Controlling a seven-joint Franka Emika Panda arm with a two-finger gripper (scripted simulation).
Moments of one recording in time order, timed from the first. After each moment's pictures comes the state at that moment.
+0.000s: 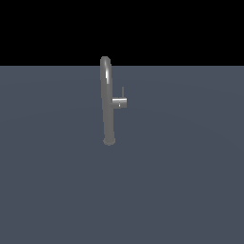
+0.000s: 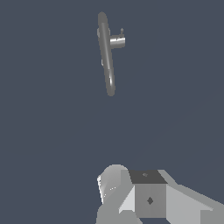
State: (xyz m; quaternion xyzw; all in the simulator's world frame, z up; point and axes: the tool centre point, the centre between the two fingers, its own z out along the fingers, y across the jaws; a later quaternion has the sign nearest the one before) arm -0.259 0.008 0.481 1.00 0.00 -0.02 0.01
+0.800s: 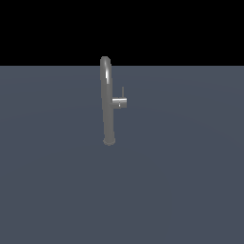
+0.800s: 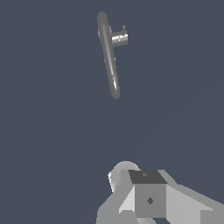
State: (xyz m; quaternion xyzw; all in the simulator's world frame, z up) arm -0.235 0.012 0.478 1.00 -0.03 -0.05 -0.02
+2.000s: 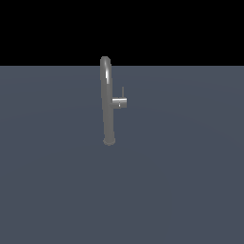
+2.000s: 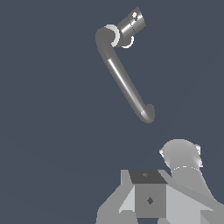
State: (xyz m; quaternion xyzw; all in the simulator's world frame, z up) arm -0.112 0.018 0.435 0.94 -0.19 -0.23 -0.18
